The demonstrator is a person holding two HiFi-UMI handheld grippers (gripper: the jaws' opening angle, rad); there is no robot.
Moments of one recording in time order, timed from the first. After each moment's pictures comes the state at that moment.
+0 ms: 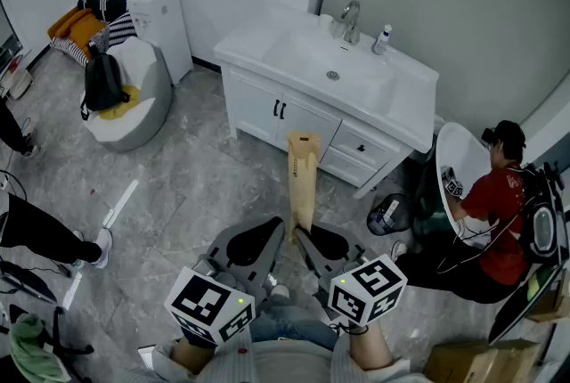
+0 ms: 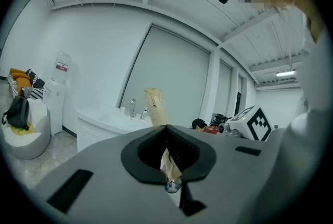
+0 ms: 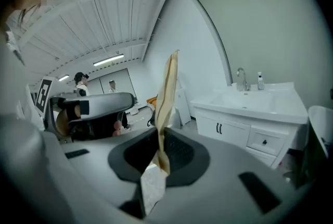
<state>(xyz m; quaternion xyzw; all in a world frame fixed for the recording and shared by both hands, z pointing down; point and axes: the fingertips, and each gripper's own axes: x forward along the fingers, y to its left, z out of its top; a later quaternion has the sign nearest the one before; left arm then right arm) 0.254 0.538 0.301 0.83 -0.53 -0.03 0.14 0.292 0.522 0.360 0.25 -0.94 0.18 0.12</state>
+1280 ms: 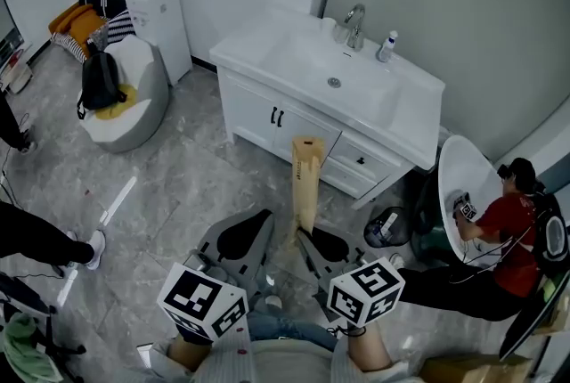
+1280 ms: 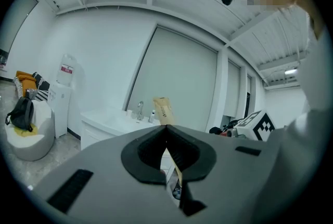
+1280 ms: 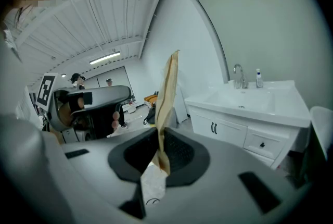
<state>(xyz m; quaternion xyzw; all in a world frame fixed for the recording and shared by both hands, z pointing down) 0.238 0.468 0.312 0.81 -0.57 -0.04 0.14 0.301 0.456 0.383 0.25 -0.94 0.19 0.14</state>
